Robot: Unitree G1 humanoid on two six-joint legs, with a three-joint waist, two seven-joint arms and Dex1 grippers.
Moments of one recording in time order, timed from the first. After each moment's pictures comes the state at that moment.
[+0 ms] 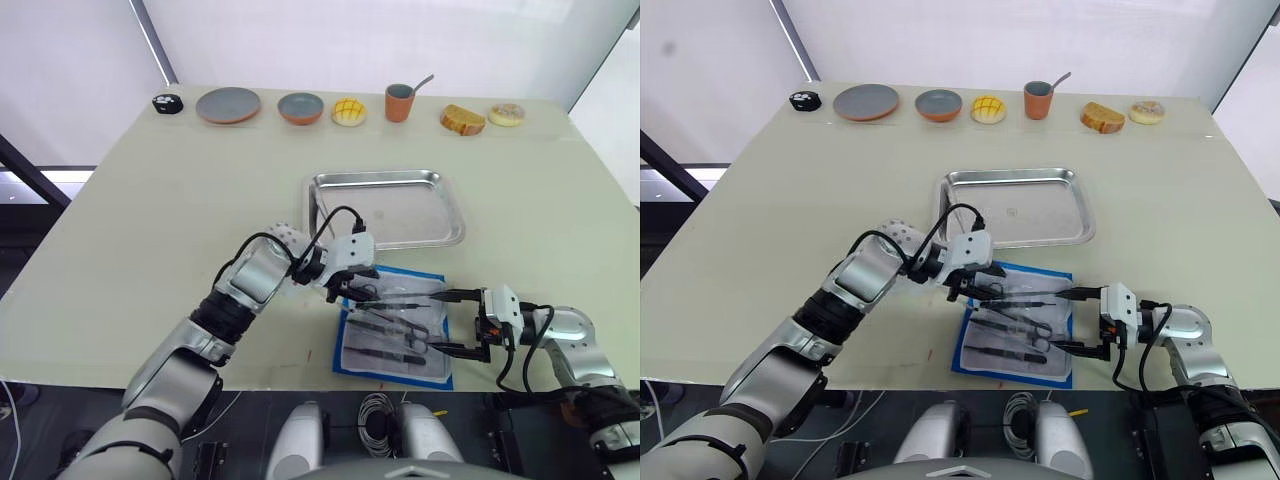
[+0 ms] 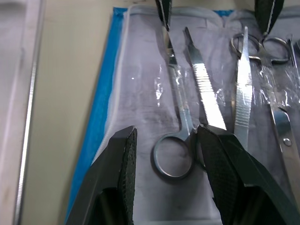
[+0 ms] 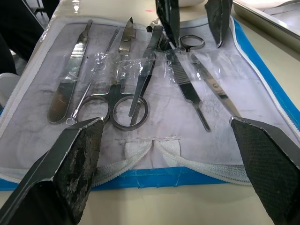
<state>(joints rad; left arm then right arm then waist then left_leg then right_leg) -0.71 0.48 -0.50 0.19 -0.02 0.32 -1.26 -0.18 -0.58 0.14 0.38 0.35 -0.33 1.35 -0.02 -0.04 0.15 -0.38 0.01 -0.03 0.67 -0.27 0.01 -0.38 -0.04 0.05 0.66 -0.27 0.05</state>
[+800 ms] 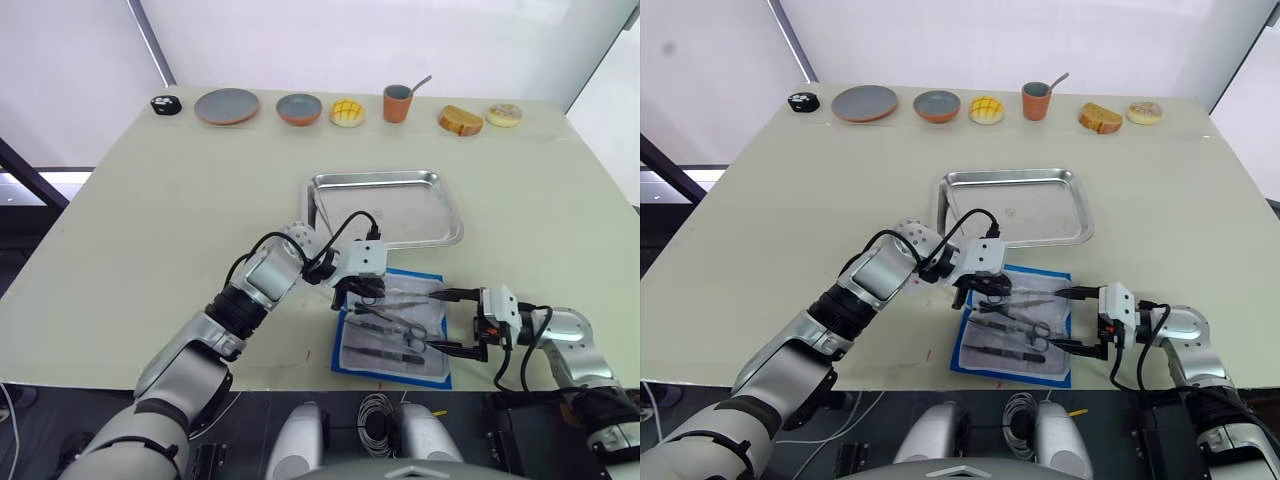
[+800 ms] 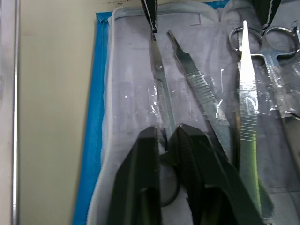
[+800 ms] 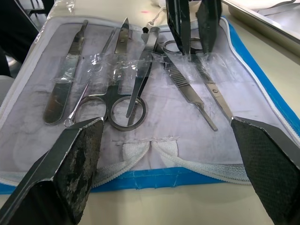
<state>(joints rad) -0.76 0.45 -0.55 0.23 0.08 0.26 -1.26 -0.17 -0.56 0.14 0.37 0.34 -0.32 1.32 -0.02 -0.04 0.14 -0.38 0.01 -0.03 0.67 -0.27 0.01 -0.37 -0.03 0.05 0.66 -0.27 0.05</state>
